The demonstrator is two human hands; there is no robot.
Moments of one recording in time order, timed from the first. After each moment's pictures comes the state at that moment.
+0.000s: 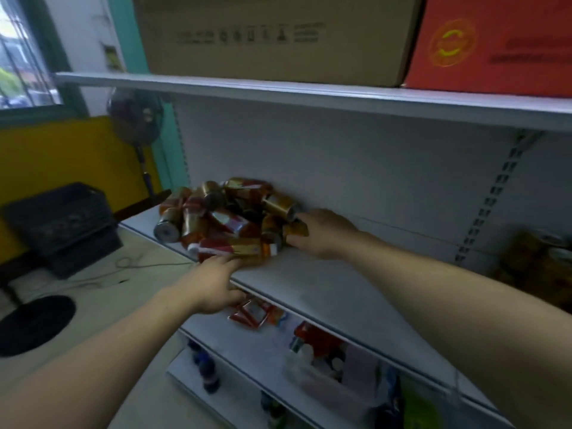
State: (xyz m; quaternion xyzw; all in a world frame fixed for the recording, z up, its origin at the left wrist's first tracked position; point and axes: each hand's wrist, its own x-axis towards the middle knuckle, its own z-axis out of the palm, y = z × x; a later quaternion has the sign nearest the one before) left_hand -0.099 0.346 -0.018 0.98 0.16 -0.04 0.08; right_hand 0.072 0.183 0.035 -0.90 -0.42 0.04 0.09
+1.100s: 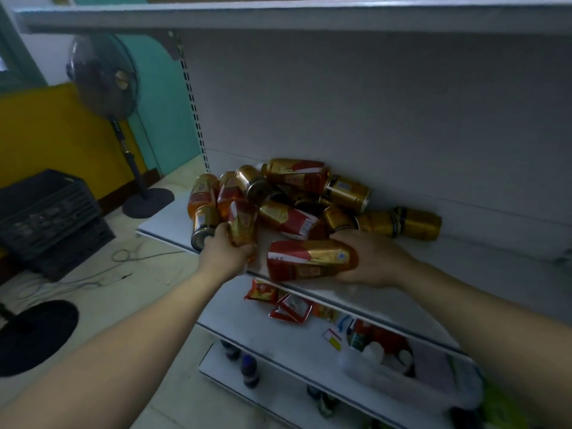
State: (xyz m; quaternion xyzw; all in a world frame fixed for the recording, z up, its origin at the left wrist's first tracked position) left_hand -0.036 0.556 -0.075 0.86 0.33 0.09 0.39; right_hand 0.073 0.296 -0.046 -0.91 -0.38 0.10 0.12
